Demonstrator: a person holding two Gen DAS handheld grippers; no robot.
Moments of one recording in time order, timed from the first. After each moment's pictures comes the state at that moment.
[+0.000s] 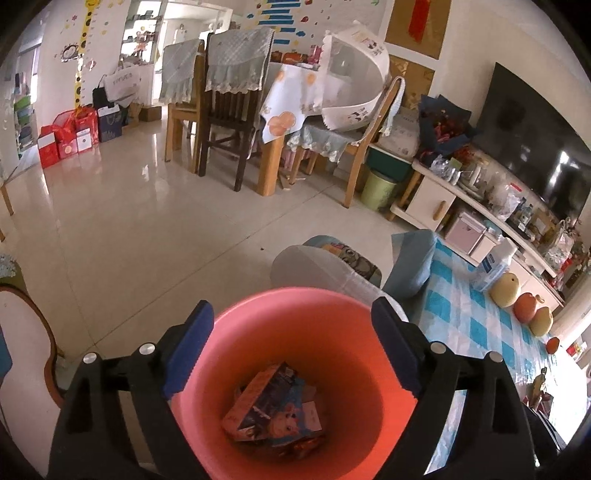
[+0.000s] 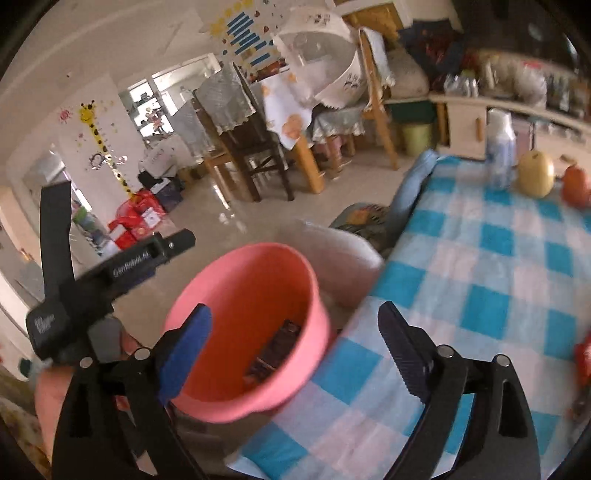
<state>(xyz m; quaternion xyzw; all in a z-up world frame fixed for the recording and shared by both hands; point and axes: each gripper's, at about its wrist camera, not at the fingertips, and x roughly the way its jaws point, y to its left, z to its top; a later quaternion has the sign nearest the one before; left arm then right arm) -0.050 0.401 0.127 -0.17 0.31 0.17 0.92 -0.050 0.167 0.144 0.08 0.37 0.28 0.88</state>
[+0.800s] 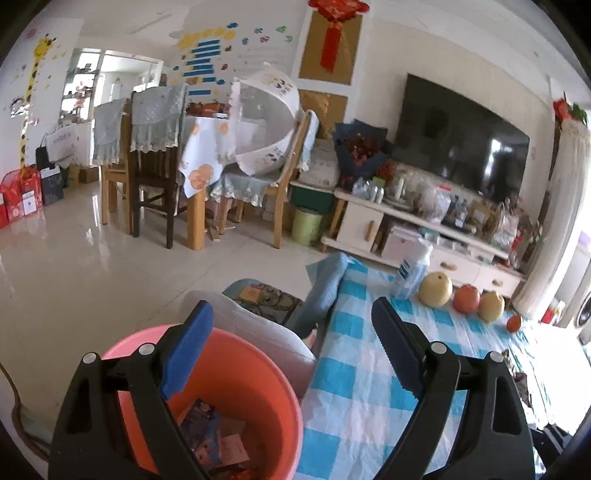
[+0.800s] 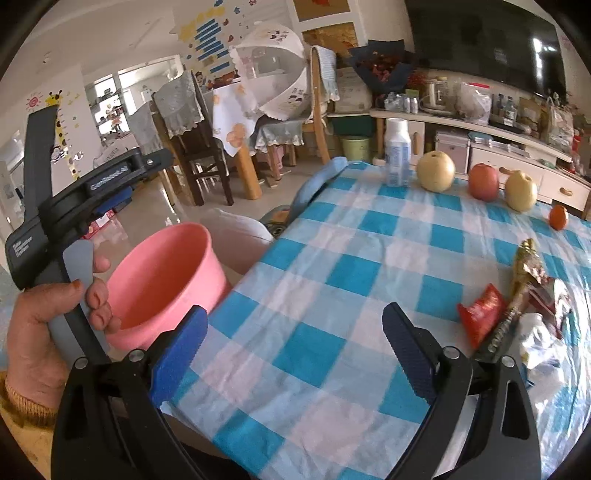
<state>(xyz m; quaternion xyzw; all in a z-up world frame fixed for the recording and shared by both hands) -0.045 0.288 0.146 -0.10 0.22 0.05 0.97 -0.097 0.062 0.134 0.04 0.35 0.18 0.92</state>
